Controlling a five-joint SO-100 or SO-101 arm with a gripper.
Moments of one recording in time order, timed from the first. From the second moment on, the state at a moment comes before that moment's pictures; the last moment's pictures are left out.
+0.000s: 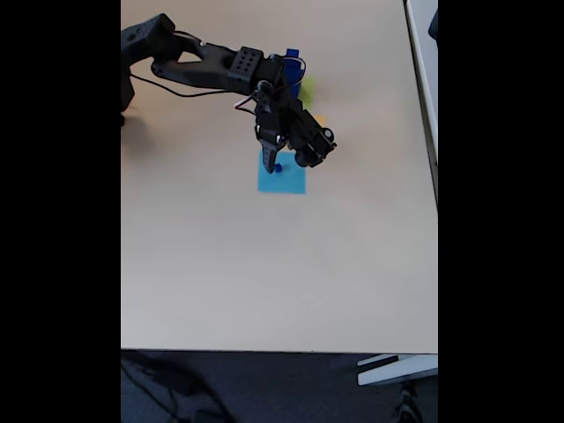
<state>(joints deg) 20.4 42.6 35.4 80.4 108.6</state>
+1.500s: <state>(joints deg) 22.6 27.5 16.6 88.2 110.8</state>
